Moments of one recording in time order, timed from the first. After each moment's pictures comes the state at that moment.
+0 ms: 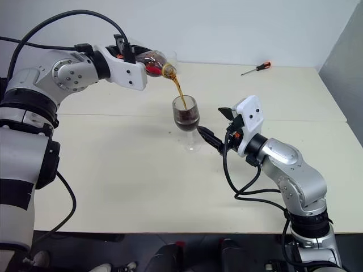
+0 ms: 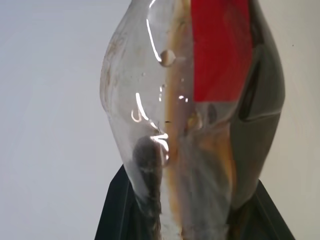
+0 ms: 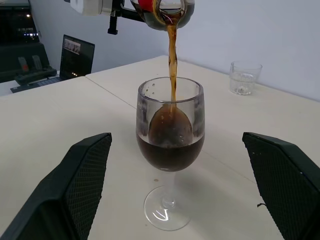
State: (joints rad) left arm -1.53 0.71 -0.44 1.33 0.72 -0.93 -0.32; right arm -0.49 -0.41 0.02 -0.50 0.53 0.75 0.42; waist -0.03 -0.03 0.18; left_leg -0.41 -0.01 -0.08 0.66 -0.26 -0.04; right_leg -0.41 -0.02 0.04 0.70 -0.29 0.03
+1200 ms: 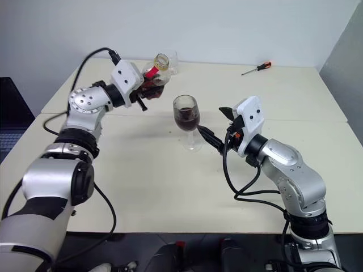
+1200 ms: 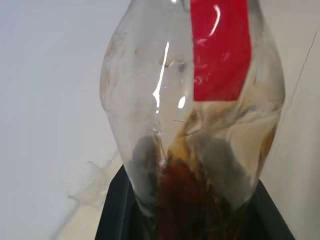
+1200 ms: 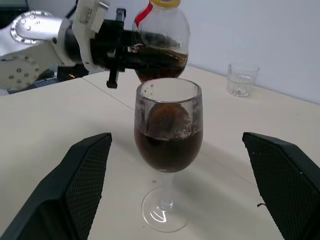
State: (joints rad) left arm -1.21 0.47 0.05 1.23 0.04 -0.53 -0.86; right arm -0.48 -0.41 0.02 -0.51 0.52 0.73 0.41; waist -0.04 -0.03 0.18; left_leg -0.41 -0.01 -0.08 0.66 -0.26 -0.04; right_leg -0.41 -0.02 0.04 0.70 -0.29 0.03
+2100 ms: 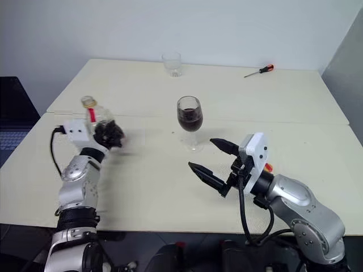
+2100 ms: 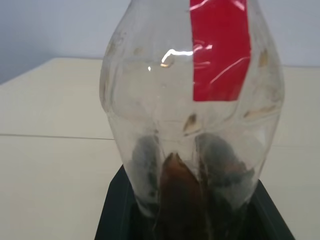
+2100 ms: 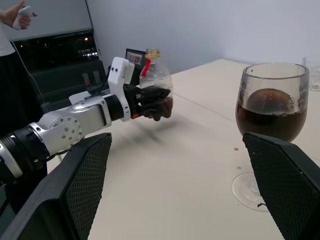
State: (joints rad) left arm -0.46 0.37 0.39 0.39 -0.23 0.01 -0.26; right arm -0.12 -0.45 -0.02 -0.81 0.74 0.69 0.46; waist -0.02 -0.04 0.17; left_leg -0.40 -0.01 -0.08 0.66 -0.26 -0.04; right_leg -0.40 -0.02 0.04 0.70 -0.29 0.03
